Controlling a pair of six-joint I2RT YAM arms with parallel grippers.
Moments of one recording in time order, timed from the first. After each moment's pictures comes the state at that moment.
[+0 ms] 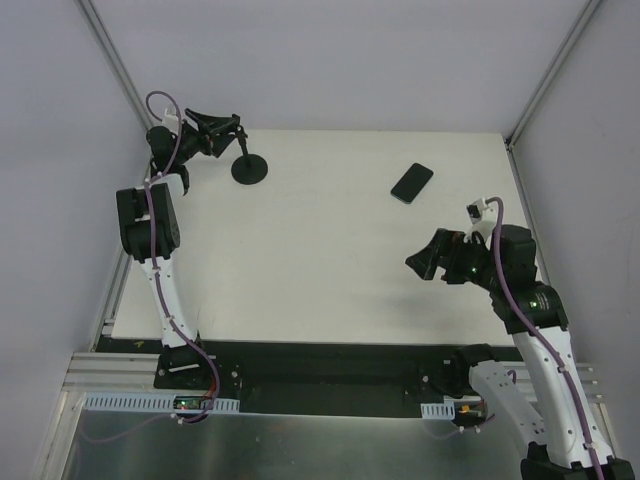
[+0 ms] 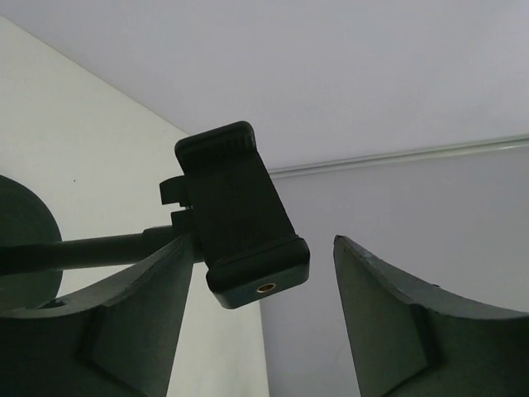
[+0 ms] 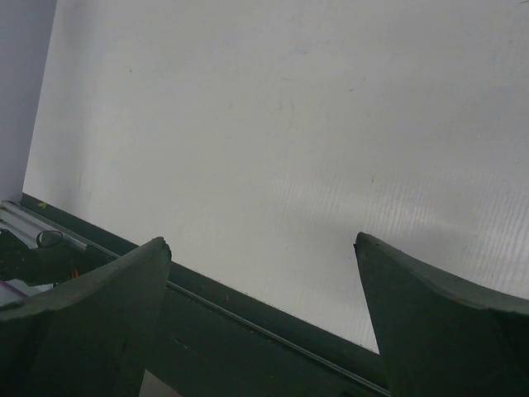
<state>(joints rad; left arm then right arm) 0.21 2.30 1.60 0.80 0.86 -1.48 0.20 0.66 0.85 -0.77 -0.37 0.36</state>
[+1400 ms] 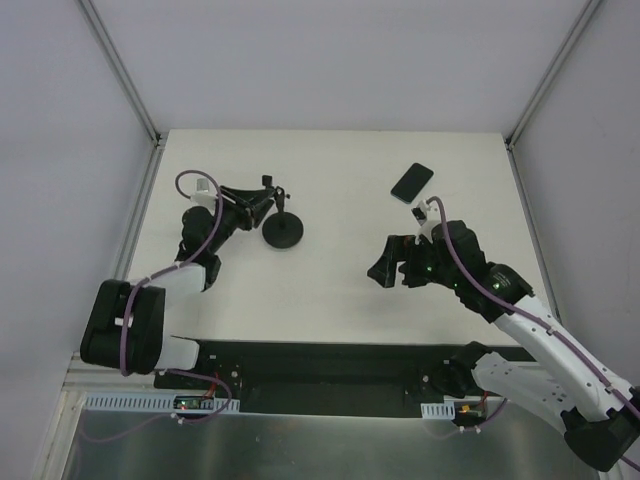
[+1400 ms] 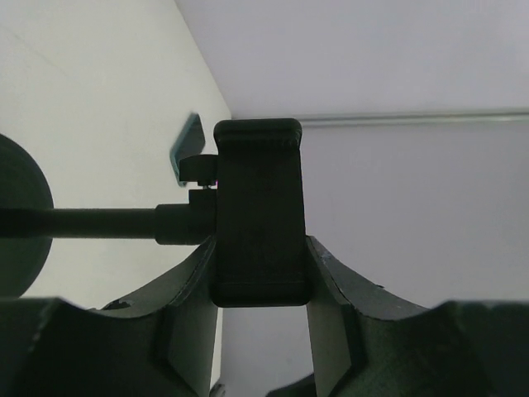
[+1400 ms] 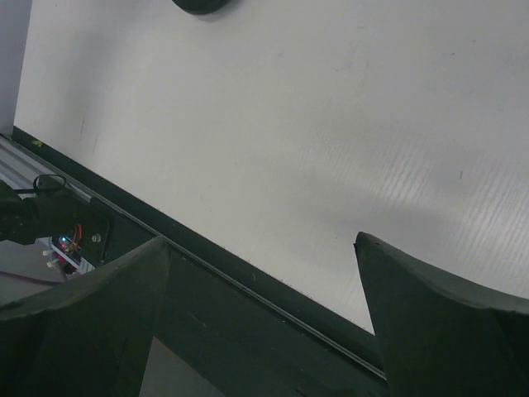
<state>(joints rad) -0.09 1.43 0.53 0.85 0.41 -1.49 0.64 0.81 0.85 -0.67 -0.13 0.52</state>
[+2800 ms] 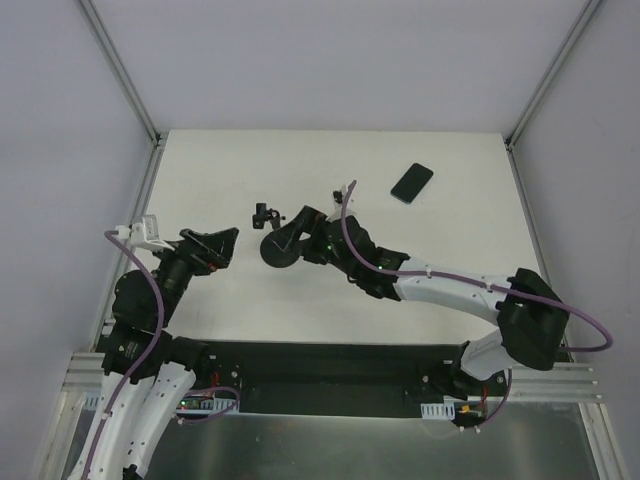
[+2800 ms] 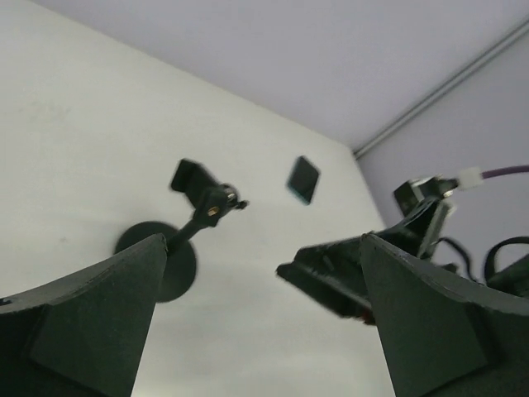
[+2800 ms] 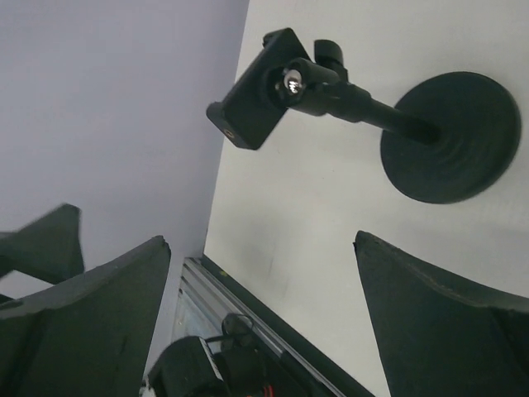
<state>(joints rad) -0.25 0.29 0.62 -0.27 0.06 -0.72 1.04 1.45 0.94 0.20 0.20 1.05</state>
